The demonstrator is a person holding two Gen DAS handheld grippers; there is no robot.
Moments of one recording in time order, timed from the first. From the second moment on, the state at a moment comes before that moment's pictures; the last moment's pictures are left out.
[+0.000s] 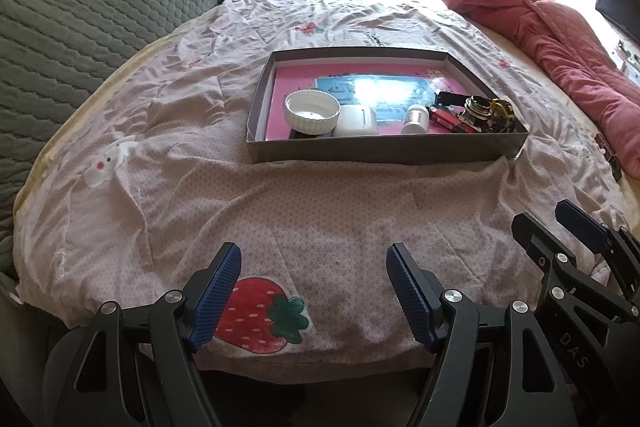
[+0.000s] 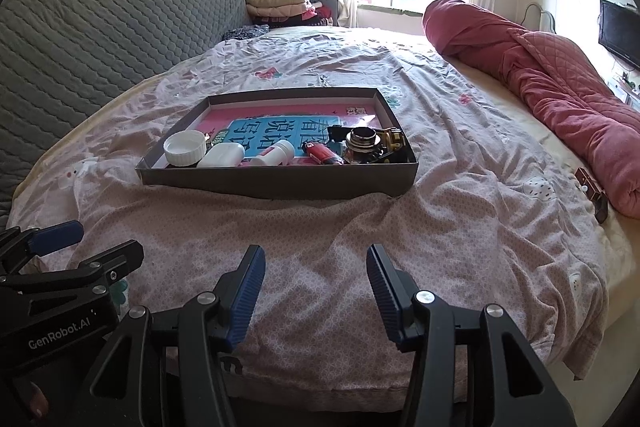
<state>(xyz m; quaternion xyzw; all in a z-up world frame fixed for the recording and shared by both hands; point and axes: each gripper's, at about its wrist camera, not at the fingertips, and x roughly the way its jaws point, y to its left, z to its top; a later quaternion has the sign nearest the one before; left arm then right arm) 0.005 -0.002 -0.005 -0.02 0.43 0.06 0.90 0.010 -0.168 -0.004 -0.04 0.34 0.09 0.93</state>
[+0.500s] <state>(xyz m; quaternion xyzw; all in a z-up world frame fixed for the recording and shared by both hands) 0.006 0.002 -0.007 -0.02 0.43 0.07 0.90 0.010 -0.171 -0.003 -0.04 0.34 0.09 0.94</state>
